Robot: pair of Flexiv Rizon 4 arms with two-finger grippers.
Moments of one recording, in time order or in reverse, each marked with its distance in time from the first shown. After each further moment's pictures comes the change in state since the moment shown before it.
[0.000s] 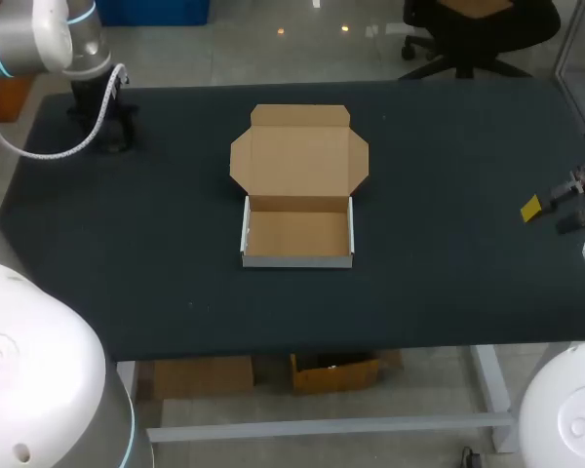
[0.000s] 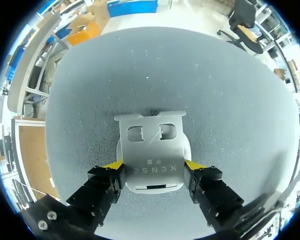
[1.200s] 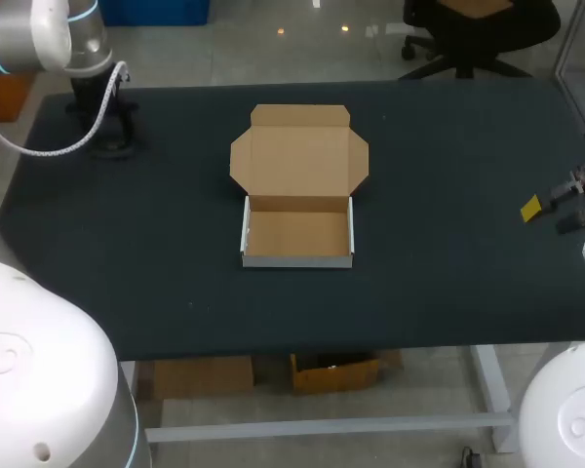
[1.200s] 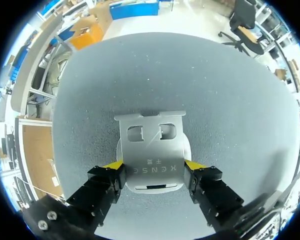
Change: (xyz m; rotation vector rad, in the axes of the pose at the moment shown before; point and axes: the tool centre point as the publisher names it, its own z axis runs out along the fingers) left arm 0.002 0.006 -0.013 0.018 -0.025 -0.002; right arm 0.000 0.000 0.000 0.000 0.000 0.000
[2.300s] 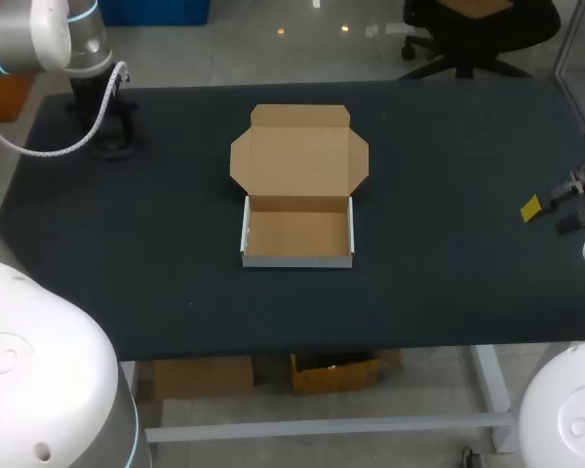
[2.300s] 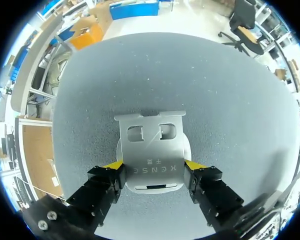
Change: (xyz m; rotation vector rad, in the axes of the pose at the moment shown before) left arm 0.000 0.000 0.000 0.003 -0.001 0.000; right arm 0.000 0.000 0.000 0.000 0.000 0.000
